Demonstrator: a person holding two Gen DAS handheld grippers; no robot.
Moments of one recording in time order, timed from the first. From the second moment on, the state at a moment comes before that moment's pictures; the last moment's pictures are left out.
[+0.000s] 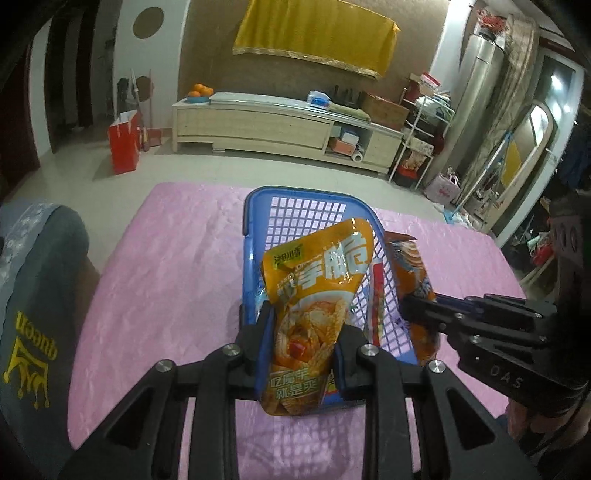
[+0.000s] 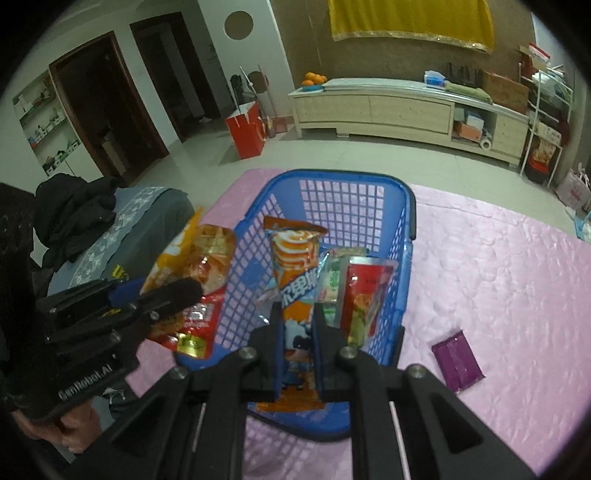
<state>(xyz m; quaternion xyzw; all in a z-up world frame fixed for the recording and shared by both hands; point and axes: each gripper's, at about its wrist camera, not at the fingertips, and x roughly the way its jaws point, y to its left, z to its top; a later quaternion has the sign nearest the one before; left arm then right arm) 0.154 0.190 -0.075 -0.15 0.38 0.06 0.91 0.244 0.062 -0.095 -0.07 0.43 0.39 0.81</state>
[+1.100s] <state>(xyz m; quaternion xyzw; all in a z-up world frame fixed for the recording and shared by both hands) 0.174 0.174 -0.122 -0.12 0.43 0.03 0.90 0.237 0.042 -0.121 -0.04 0.45 0.37 0.81</state>
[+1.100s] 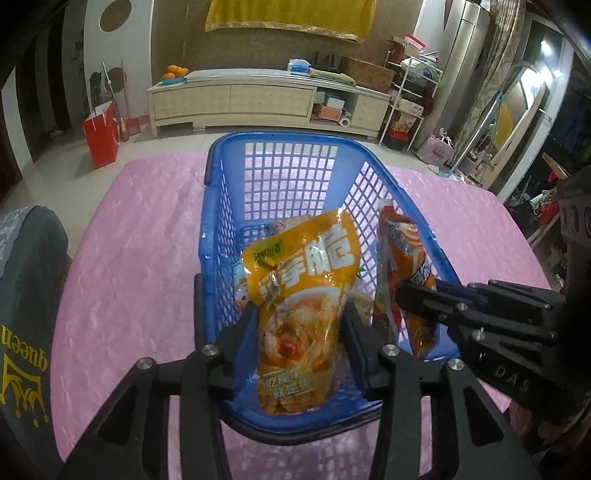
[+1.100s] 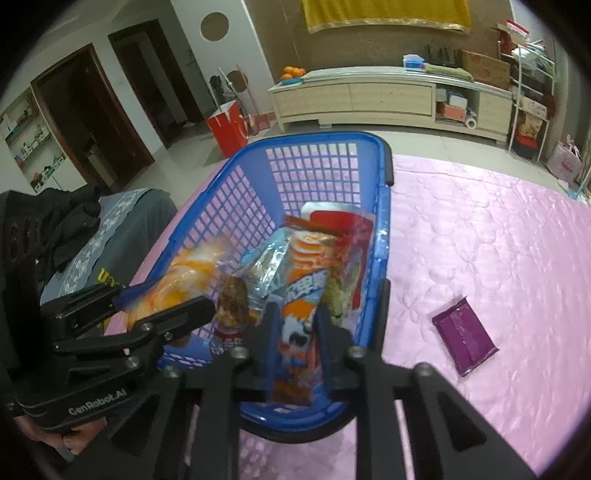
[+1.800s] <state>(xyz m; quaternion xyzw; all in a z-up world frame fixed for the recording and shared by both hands) 0.143 0.136 -0.055 -0.07 0.39 0.03 0.92 0.228 -0.018 -0.046 -0.04 0.41 0.34 0.85</state>
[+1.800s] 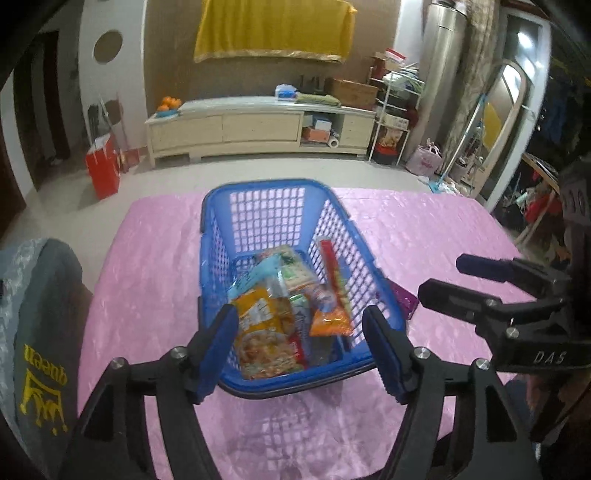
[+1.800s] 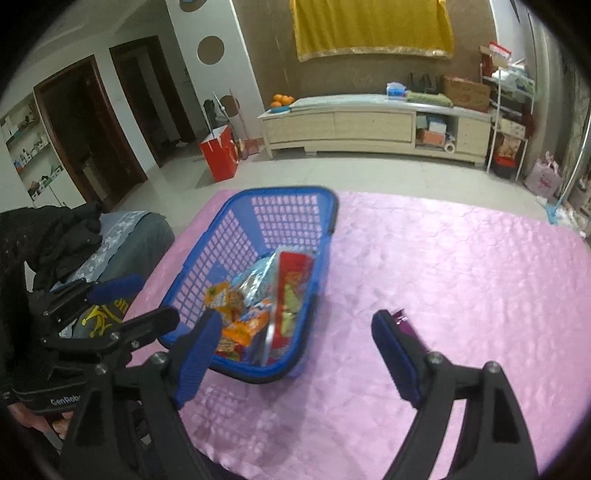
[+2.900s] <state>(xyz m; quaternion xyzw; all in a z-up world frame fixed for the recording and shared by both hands) 0.223 0.114 -0.098 -0.03 0.44 0.09 0.89 0.315 -0.034 -0.127 -0.15 0.48 0.32 0.80</state>
